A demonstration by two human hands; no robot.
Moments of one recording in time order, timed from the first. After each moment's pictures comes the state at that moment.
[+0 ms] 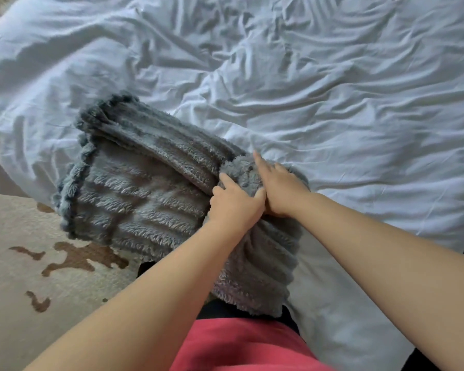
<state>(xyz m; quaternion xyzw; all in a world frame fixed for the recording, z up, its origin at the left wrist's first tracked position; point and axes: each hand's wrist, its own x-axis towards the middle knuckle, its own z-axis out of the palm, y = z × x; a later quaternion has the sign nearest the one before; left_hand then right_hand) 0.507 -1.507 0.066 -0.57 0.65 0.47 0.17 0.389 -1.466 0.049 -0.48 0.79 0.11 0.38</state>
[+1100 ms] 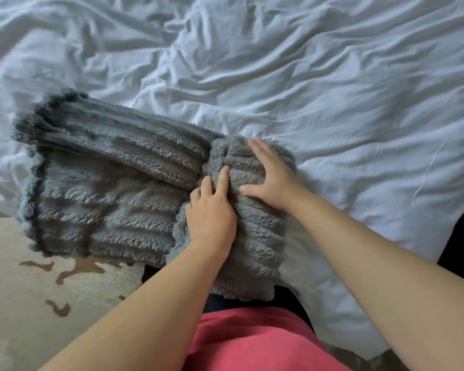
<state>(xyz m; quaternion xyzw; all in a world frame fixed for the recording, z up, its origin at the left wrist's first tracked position) 0.524 -1.468 0.020 -0.46 0.84 0.25 0.15 0.376 -1.413 0.016 -0.38 0.82 -0.22 0.37</state>
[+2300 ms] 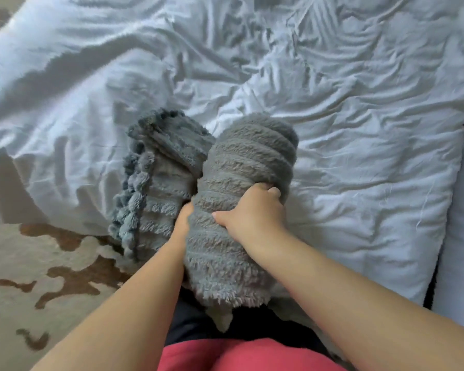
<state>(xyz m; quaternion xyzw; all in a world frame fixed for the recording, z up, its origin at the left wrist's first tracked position) 0.693 -1.655 -0.004 -0.57 0.44 0.69 0.05 0.614 -1.613 0.128 -0.14 0.93 0.04 0.33</state>
